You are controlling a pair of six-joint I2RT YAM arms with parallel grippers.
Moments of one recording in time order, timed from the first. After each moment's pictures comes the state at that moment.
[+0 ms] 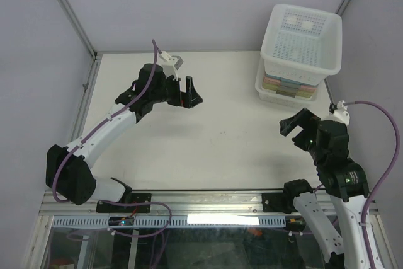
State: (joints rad) left arm -0.50 1.37 1.15 -0.26 0.35 -0.34; right arm 0.21 0.48 0.92 -0.96 0.19 0.66
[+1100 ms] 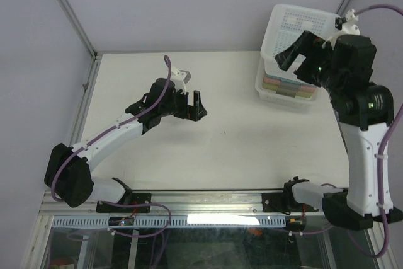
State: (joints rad) left arm -0.62 1.36 1.00 -0.19 0.19 -0.38; right arm 0.21 1.12 1.80 -1.05 -0.01 0.55
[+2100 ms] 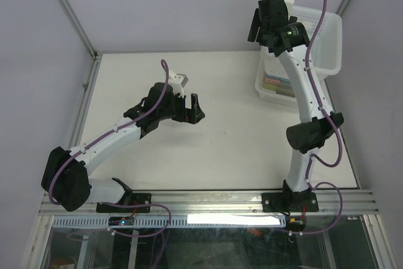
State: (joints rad) left arm -0.62 1.31 0.94 -0.16 0.16 -0.40; right arm 0.36 1.91 2.36 -1.07 0.52 0.38
